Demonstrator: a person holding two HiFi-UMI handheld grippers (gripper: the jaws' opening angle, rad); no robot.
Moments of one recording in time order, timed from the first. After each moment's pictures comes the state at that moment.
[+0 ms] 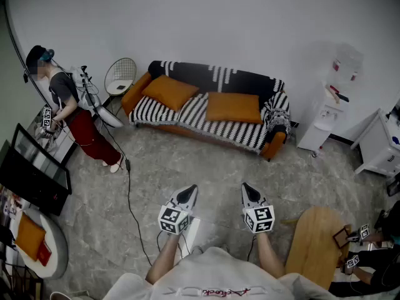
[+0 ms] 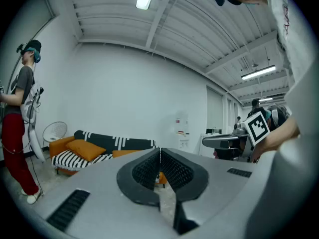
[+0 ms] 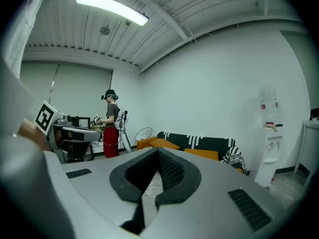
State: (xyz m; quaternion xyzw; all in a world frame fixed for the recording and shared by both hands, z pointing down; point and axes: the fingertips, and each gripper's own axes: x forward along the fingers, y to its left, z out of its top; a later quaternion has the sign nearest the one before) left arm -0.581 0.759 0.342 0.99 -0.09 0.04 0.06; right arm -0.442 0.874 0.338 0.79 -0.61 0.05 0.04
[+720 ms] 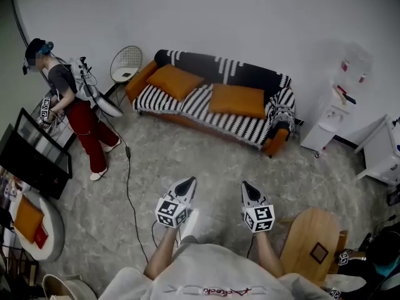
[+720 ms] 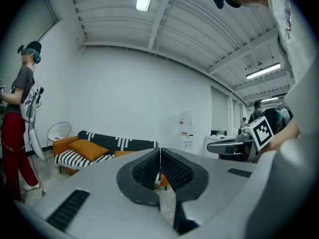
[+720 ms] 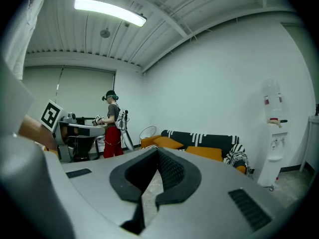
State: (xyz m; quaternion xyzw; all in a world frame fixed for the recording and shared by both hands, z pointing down) left arm -0.555 0.779 0.341 0.99 -0.12 0.04 0.06; right arm -0.416 0.902 0.352 0.77 -0.63 0.06 0.04
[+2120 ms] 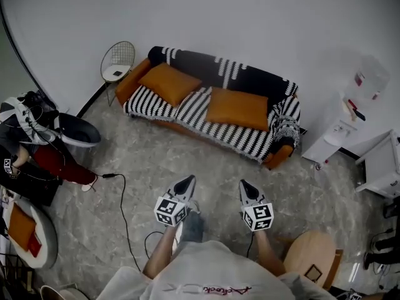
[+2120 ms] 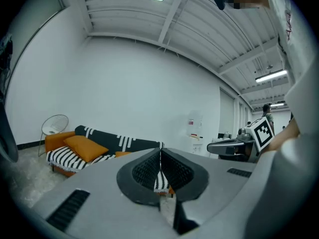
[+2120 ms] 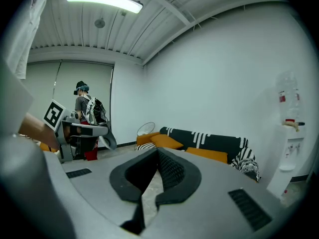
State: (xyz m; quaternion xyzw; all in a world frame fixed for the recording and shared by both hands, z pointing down) left arm -0.433 0.617 0.377 0.99 -0.12 0.03 0.09; right arm -0.298 0.736 0.380 0.76 -0.64 0.07 0.07
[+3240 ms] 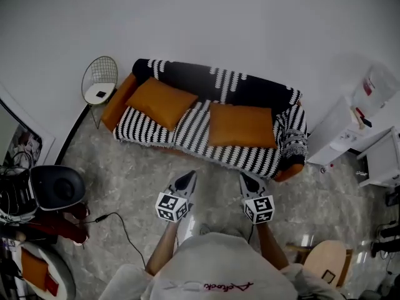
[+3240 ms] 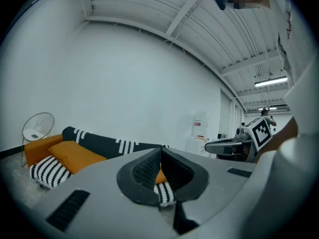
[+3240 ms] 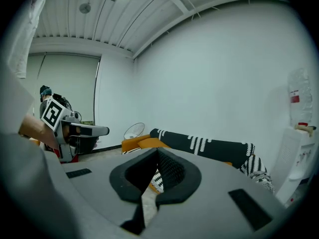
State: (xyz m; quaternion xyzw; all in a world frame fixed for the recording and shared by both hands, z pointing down) left arm -0.316 0.341 0.361 0.99 -0.06 0.04 0.10; right arm -0.197 0.468 0.359 0.79 -0.60 0.08 0.08
